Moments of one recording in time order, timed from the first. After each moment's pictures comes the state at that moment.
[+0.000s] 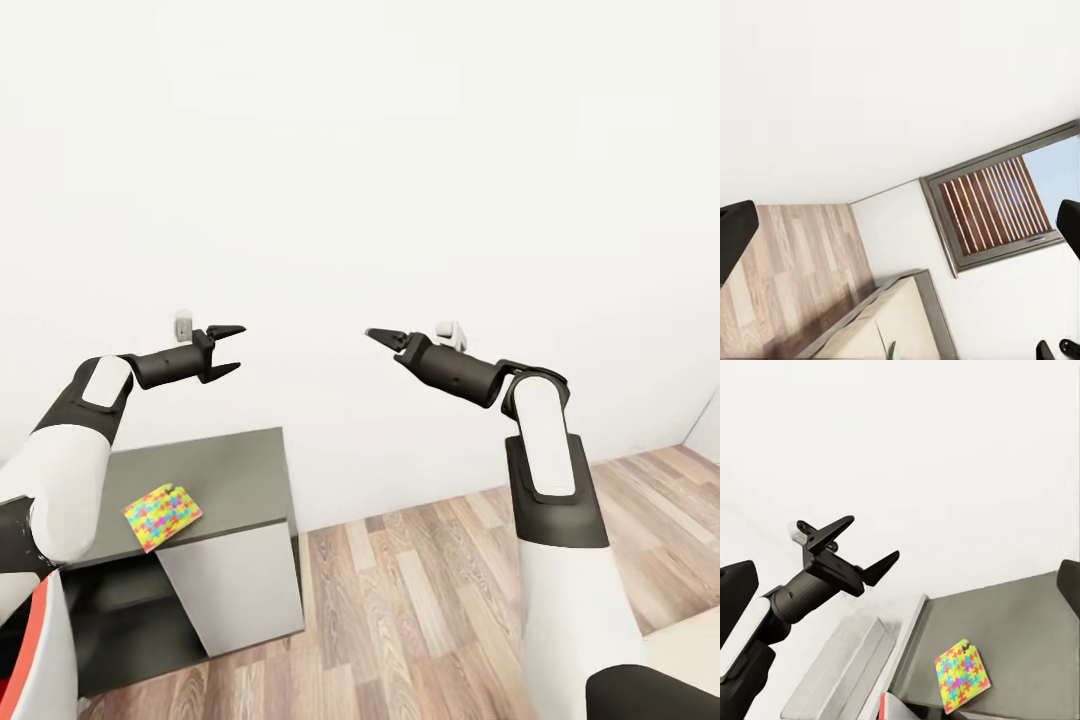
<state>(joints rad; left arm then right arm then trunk) -1.27 0.22 0.34 -0.53 0.62 1.04 -0.53 -0.86 0.15 -0.01 -1.56 -0.98 1.03 -0.10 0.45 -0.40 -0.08</state>
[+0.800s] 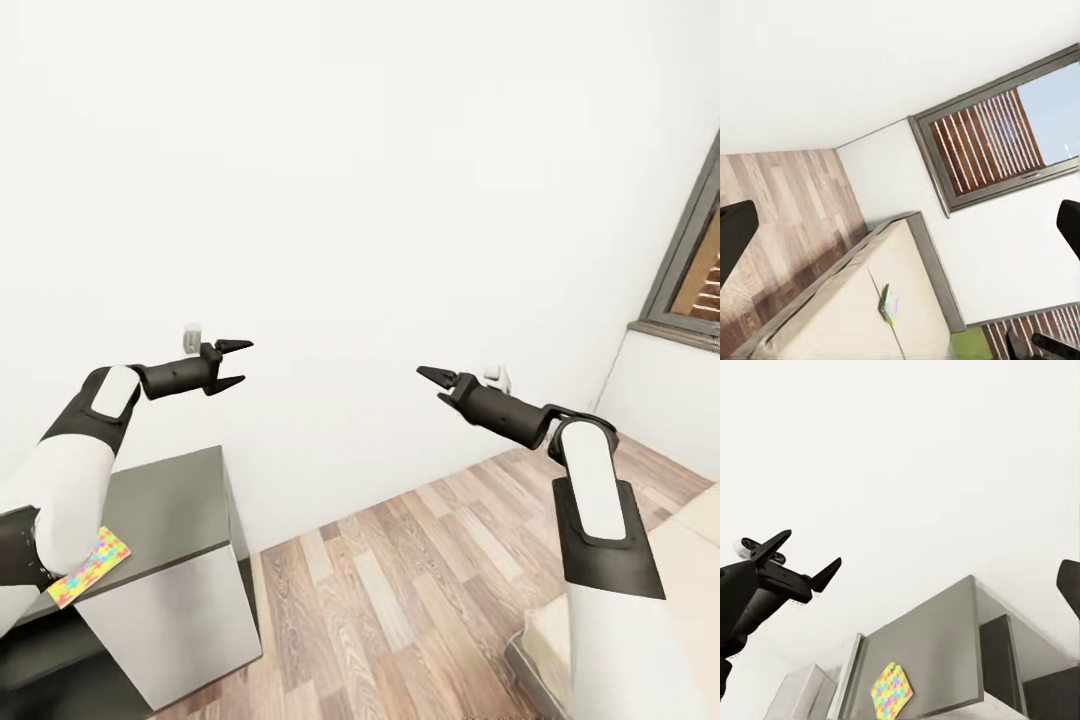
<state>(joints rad) -1.24 0.22 0.30 -0.53 0.62 1.04 -0.53 -0.72 0.03 -0.13 -1.57 -1.04 1.03 -0.06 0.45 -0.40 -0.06</state>
